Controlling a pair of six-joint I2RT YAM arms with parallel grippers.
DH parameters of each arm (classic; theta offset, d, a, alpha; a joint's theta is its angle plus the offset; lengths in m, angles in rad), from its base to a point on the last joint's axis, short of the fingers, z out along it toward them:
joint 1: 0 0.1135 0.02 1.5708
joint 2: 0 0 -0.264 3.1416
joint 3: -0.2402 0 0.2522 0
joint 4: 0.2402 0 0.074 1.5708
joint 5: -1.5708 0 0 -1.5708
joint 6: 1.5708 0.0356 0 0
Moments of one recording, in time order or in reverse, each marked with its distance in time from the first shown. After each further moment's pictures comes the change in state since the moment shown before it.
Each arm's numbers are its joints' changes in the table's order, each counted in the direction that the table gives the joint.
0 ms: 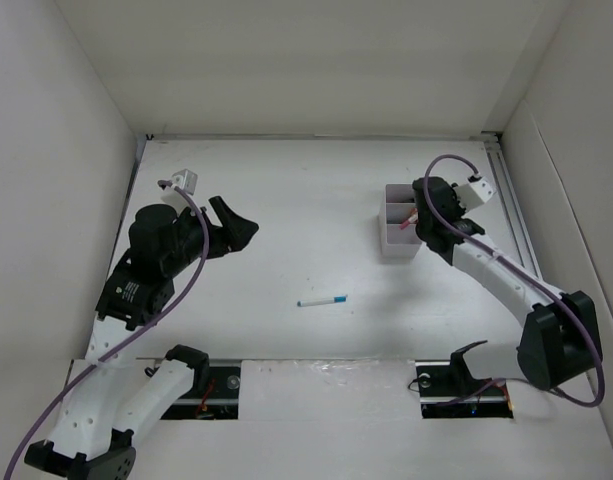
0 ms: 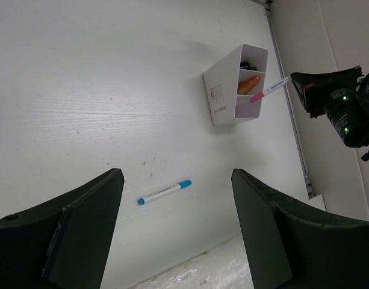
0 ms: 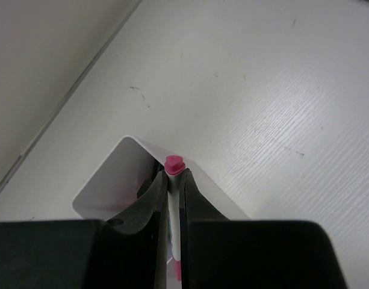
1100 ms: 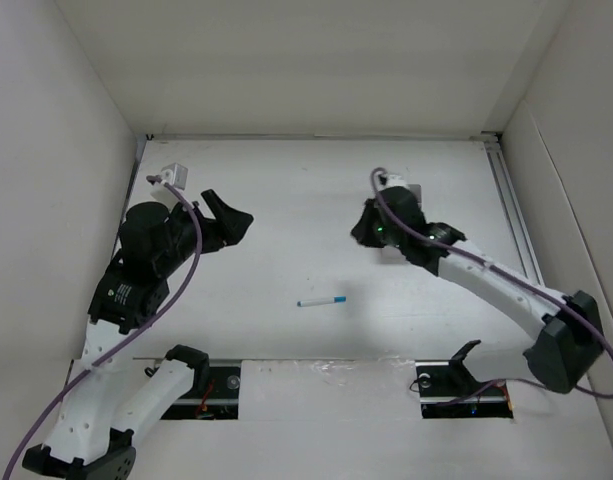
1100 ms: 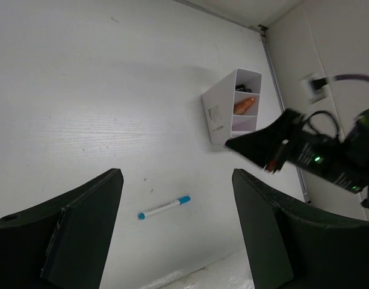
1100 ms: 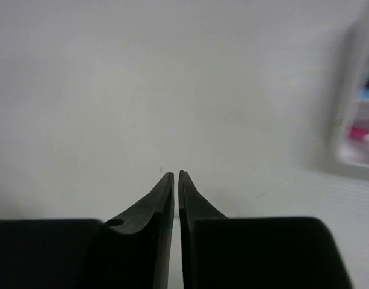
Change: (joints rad) left arm 0.000 0.001 -0.049 0.005 0.045 0.005; right arm 0.248 0.043 -0.074 0.103 0.644 -0.306
